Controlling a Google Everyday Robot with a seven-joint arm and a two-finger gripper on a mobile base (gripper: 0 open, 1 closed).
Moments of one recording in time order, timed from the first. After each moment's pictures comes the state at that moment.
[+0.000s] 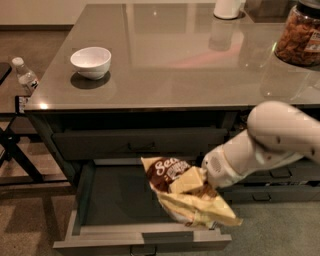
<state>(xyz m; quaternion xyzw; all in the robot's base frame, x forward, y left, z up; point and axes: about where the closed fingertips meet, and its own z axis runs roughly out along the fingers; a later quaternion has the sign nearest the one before) 0.410 -0.081 0.722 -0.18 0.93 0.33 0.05</state>
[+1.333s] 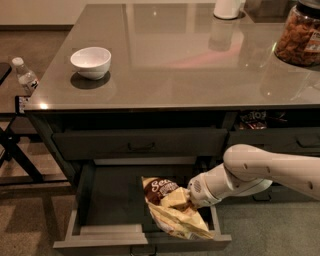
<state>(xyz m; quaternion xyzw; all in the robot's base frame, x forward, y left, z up) 0.428 -0.057 0.579 -0.08 0.92 0.37 0.02</state>
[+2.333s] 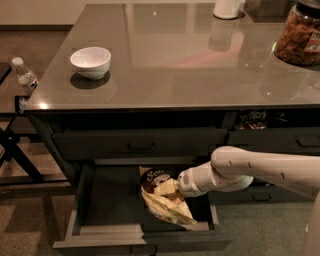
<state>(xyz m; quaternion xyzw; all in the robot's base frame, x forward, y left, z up) 0.491 -0.028 0.535 -0.08 0.91 0.39 0.07</state>
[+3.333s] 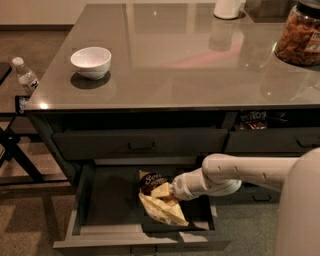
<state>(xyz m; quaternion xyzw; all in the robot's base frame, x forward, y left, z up) 0.509 -0.017 0.480 -0.05 0.92 0.39 0.07</state>
